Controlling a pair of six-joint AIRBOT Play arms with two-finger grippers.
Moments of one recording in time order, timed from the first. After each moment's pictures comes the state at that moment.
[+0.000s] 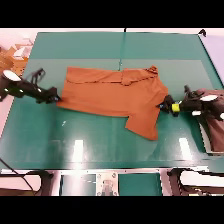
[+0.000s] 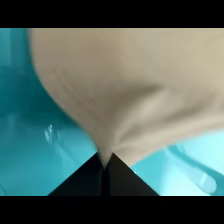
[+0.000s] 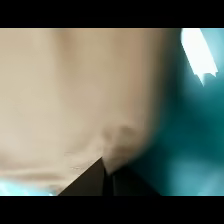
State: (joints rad) left arm 0.21 -1.50 1.22 0.94 -1.23 -1.23; right arm -0.35 -1.42 0.85 -0.64 1.03 1.27
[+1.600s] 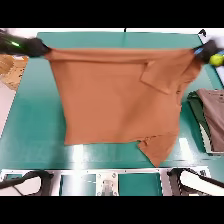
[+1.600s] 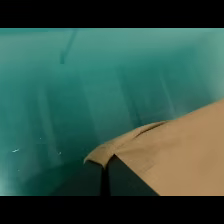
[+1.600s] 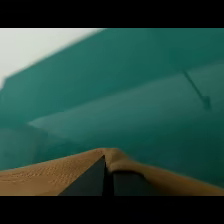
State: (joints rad) left arm 0.09 -1.37 1.57 0.95 -1.09 -1.21; right arm -0.35 -1.26 1.29 -0.67 0.89 1.26
